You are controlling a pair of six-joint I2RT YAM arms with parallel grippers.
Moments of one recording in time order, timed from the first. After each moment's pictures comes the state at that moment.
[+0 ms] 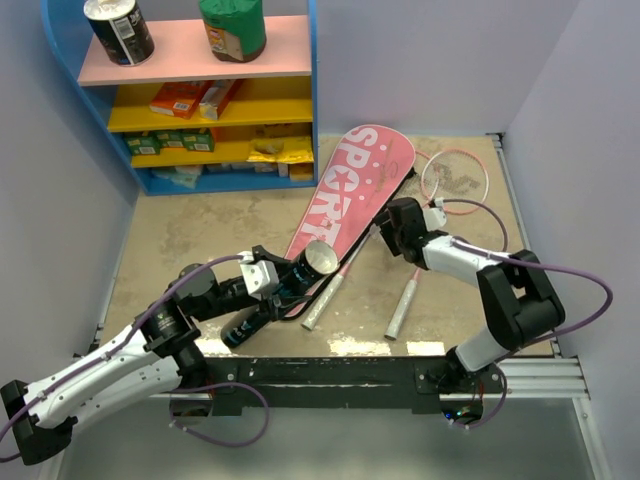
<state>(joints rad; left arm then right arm) -0.91 0.58 0.56 -0.03 0.28 0.12 0.45 1.55 0.79 -0.01 0.35 1.34</state>
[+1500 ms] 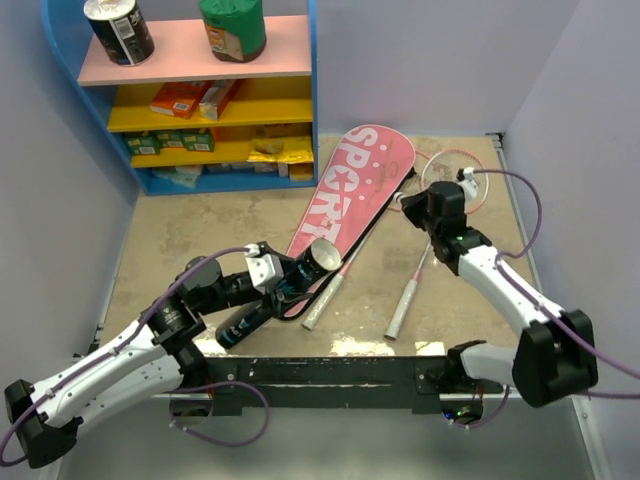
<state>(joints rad) -0.84 0.63 0.56 -0.01 0.35 0.11 0.30 1.28 0.81 -0.03 0.25 1.03</state>
